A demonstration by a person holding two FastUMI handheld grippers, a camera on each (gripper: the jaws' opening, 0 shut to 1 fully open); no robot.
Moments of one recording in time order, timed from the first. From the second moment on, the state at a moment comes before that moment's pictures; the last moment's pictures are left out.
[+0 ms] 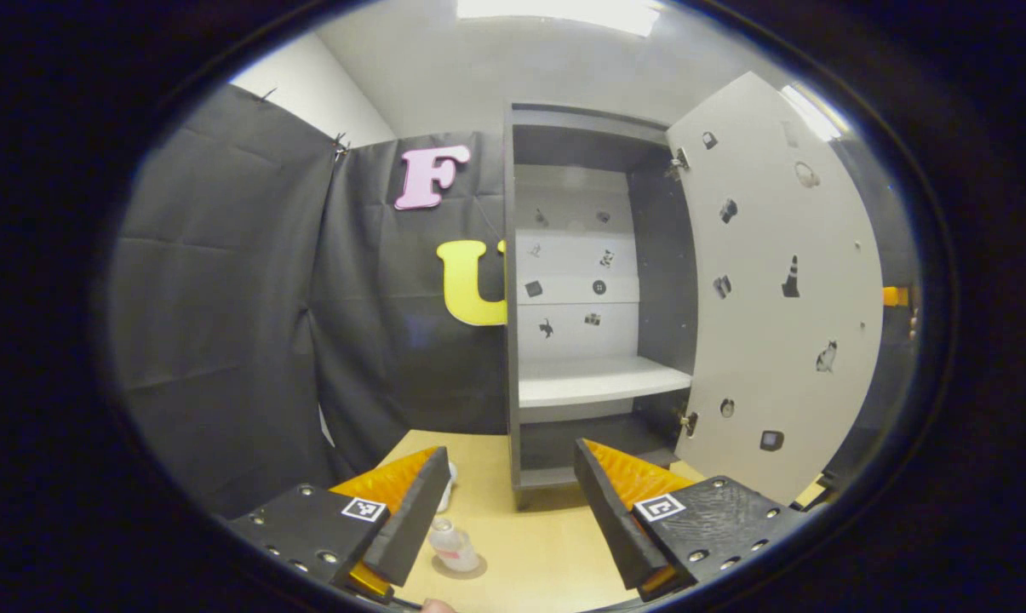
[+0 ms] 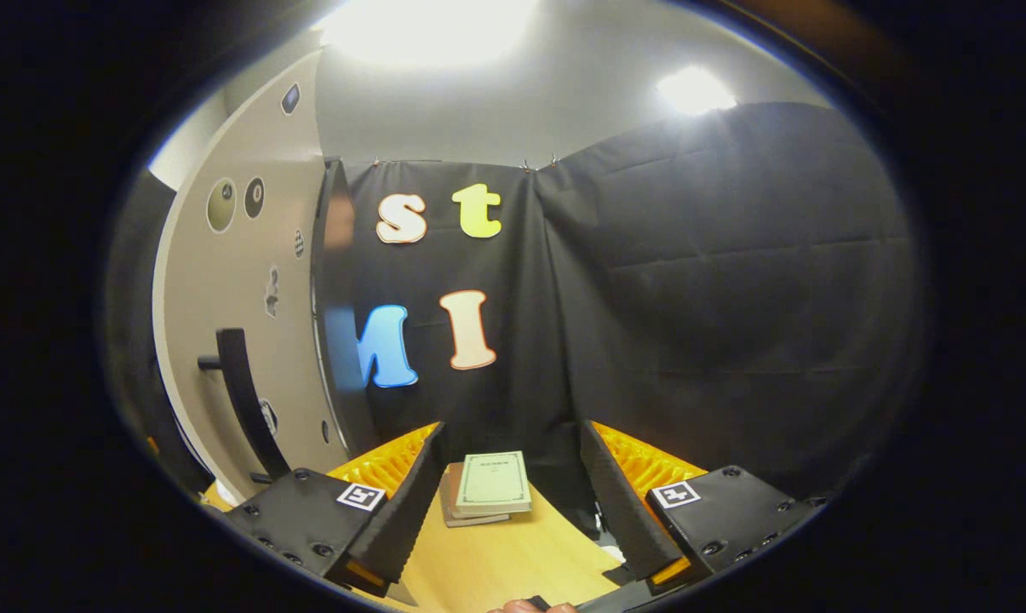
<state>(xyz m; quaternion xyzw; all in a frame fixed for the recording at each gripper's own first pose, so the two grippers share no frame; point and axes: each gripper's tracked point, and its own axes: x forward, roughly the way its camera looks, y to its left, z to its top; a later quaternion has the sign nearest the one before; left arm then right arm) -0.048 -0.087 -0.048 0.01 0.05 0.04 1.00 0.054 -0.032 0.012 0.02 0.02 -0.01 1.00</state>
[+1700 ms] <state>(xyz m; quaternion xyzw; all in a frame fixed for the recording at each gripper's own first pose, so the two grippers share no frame) -0.014 0.031 0.013 -0.05 0.04 0.08 0.99 0.020 0.164 0.041 -0.04 0.06 0.22 0.97</state>
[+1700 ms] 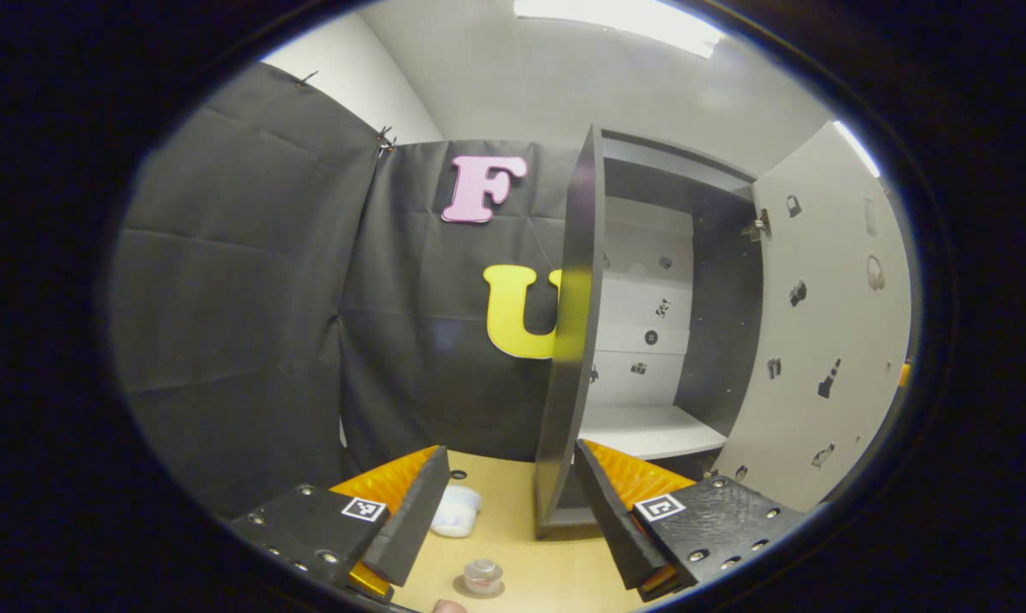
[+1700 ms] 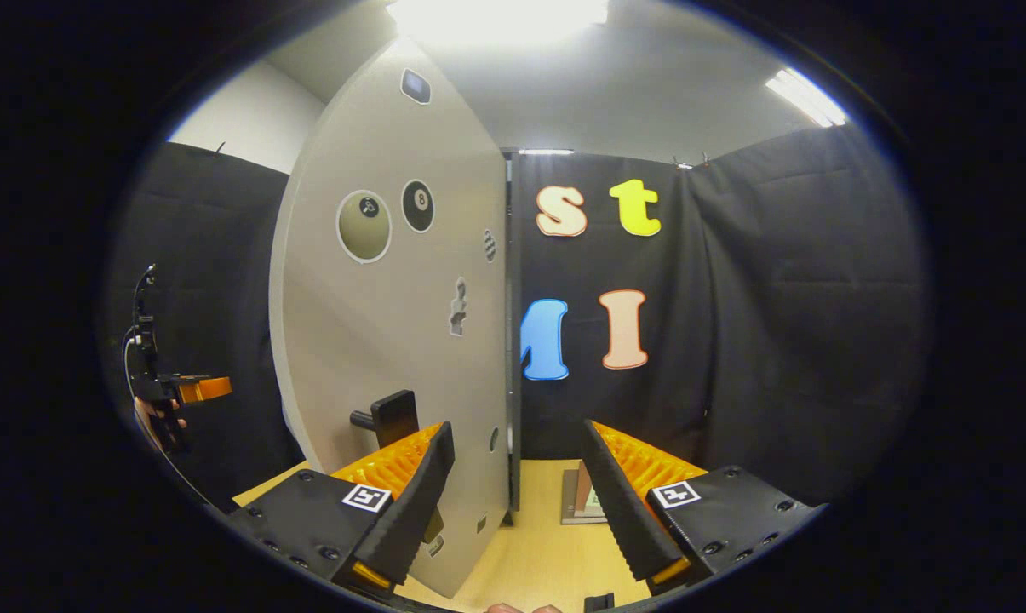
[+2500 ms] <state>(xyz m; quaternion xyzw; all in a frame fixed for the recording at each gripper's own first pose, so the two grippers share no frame) -0.015 0.145 -0.047 -0.04 0.07 0.12 0.99 0.021 0.364 -0.020 -0.02 0.12 0.36 0.93</state>
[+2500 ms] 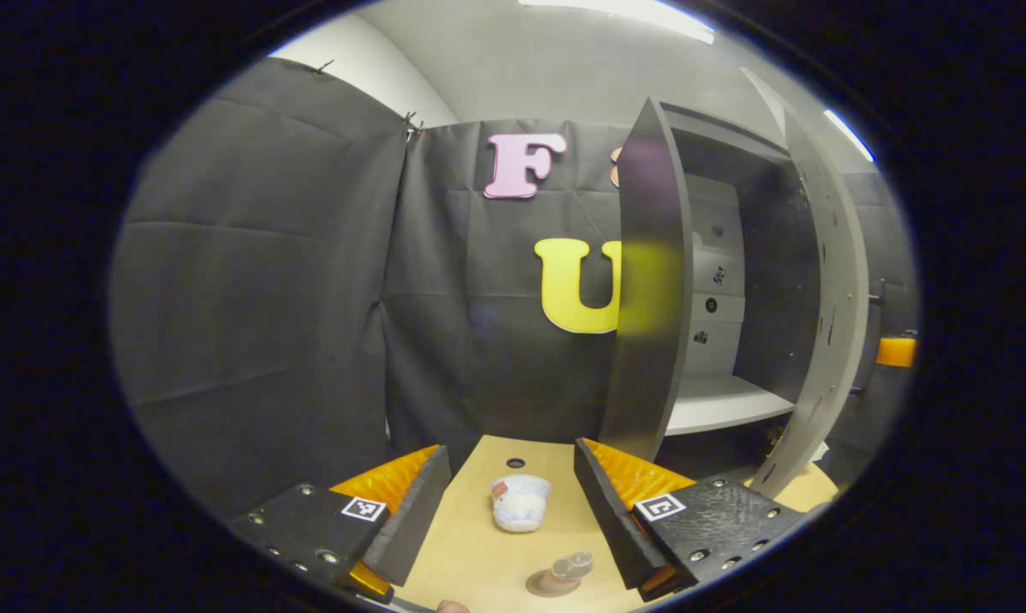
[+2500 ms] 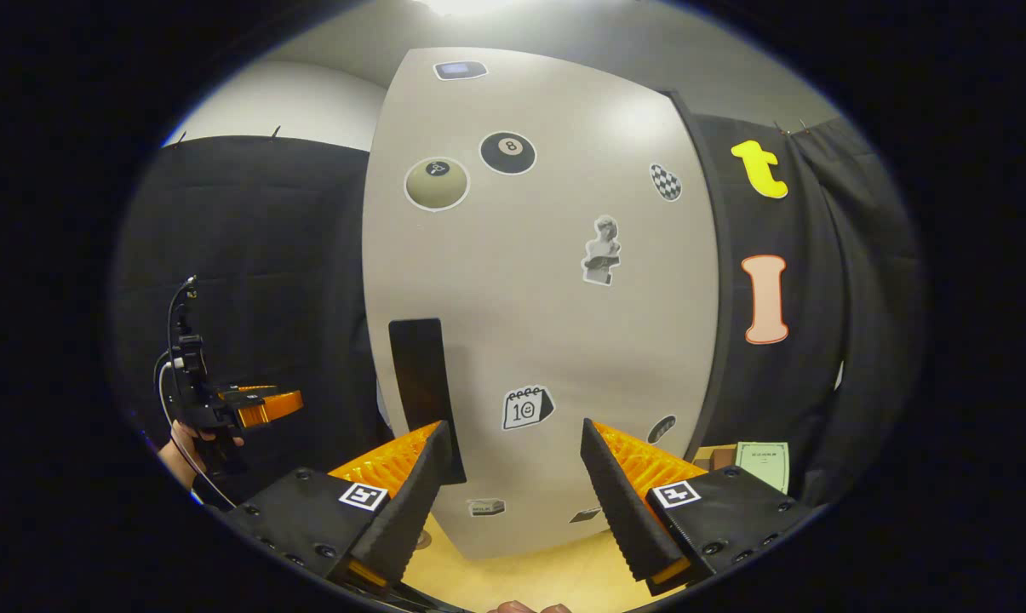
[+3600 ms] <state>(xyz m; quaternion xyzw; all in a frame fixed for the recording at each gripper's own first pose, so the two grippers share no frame) -0.026 0.023 -0.015 -0.03 0.04 0.07 1.00 0.029 0.174 -0.013 0.02 0.11 0.22 0.97</state>
